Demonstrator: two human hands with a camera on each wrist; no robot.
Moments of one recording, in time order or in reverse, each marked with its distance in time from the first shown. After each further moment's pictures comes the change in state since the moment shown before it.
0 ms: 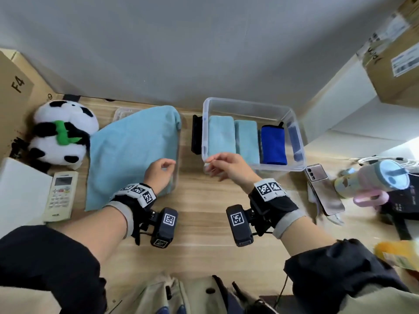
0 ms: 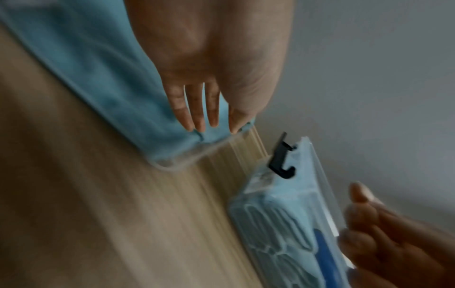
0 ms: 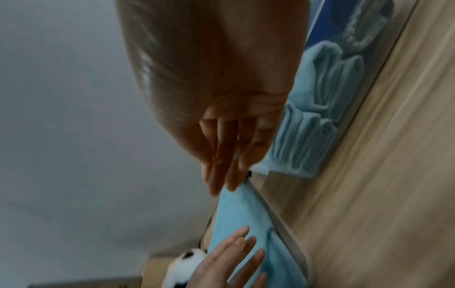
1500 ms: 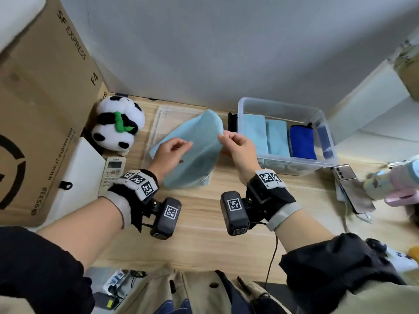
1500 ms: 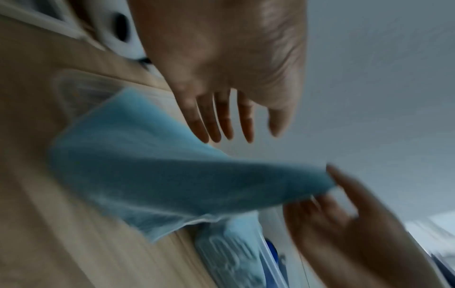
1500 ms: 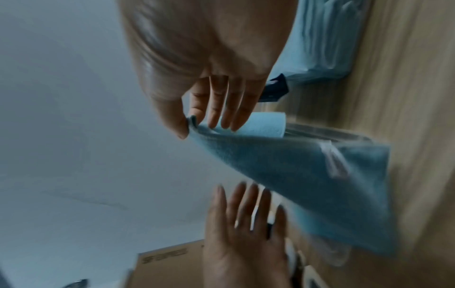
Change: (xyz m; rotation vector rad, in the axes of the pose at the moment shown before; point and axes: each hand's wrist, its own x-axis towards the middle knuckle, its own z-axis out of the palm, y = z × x) left_hand -0.061 0.017 -0.097 -0.291 -0.027 0.159; right_hand -0.009 -0.030 0.101 0.318 0.294 -0.214
